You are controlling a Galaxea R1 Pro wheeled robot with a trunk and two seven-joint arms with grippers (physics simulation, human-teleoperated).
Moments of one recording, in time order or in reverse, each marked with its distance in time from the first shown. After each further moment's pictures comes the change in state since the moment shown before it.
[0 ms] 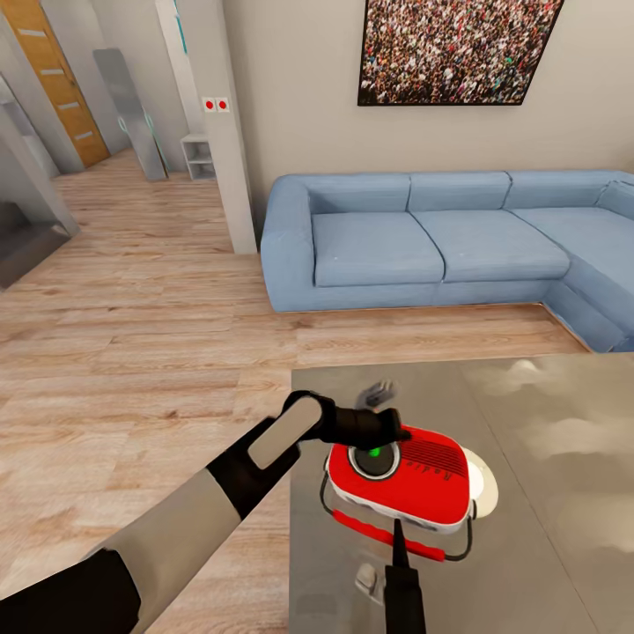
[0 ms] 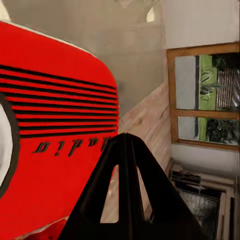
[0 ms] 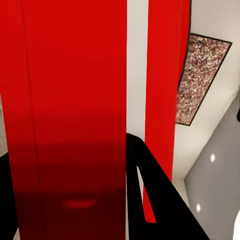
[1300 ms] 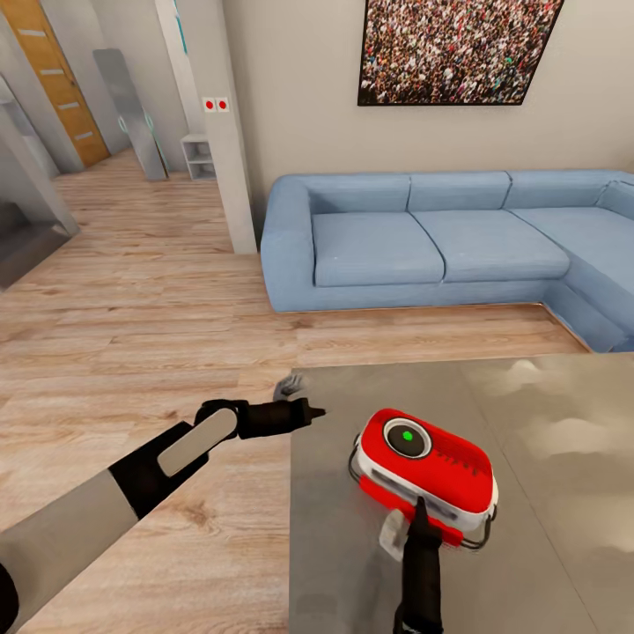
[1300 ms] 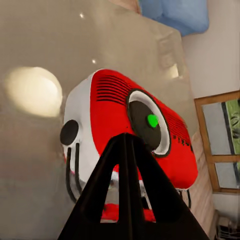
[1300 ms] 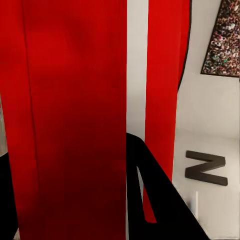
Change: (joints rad) left arm 0.000 0.416 -0.138 -0.130 -0.023 -0.248 -0.260; right arm -0.002 -0.088 -0.205 -0.262 0.012 0.003 0.318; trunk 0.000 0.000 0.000
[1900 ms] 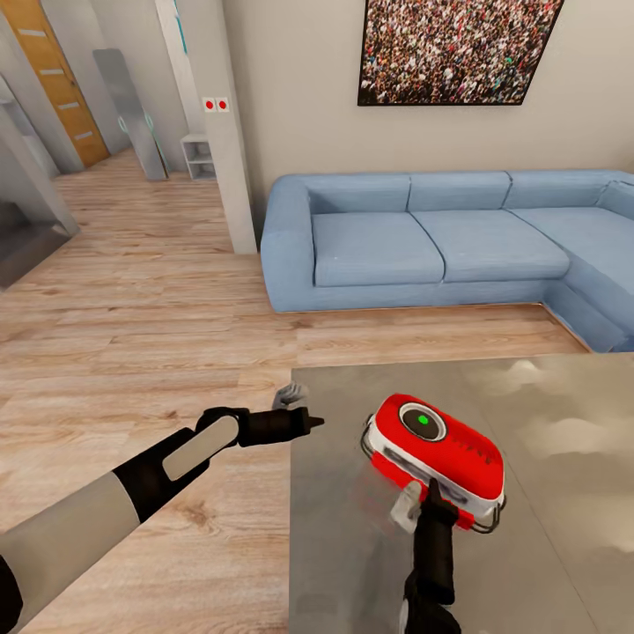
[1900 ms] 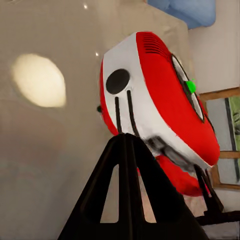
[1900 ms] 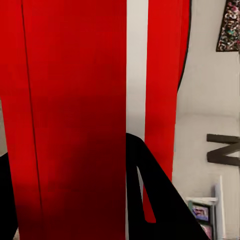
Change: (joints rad) left arm 0.000 -0.005 -0.044 0.067 0.000 -0.016 -0.046; right arm 0.000 -0.079 -0.091 -0.231 0.000 0.051 0.140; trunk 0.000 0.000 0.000
